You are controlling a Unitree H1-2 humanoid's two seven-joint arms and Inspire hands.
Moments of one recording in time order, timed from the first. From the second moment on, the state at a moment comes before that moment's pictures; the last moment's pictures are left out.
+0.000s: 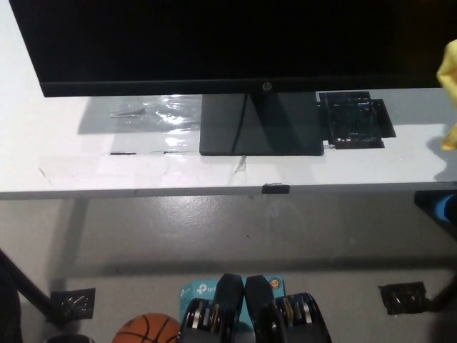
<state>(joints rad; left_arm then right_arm) 0.29 0.48 0.07 0.08 0.20 0.16 -0.10 -0.66 -0.19 -0.25 0.07 -0.18 0.45 -0.28</state>
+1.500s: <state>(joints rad) 0.32 0.48 0.06 0.05 0.20 0.17 -0.10 -1.06 -0.03 0.26 0.45 -0.79 0.47 -0.19</state>
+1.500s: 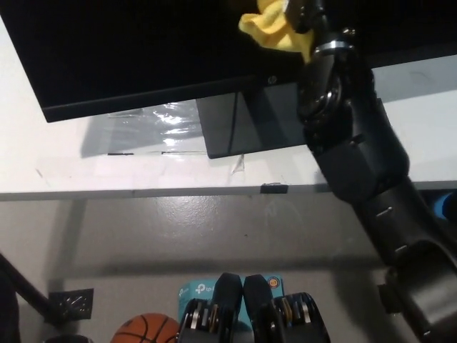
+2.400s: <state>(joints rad) 0.33 0.48 0.06 0.08 0.20 0.16 -0.10 -1.05 -0.19 0.27 0.49 -0.83 0.46 -0.19</state>
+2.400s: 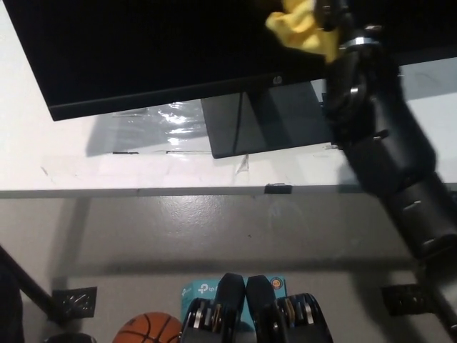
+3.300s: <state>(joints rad) 0.34 0.47 0.07 0.11 0.20 0.13 -0.10 -0.93 -0.37 0.16 0.55 -0.76 0.45 -0.19</state>
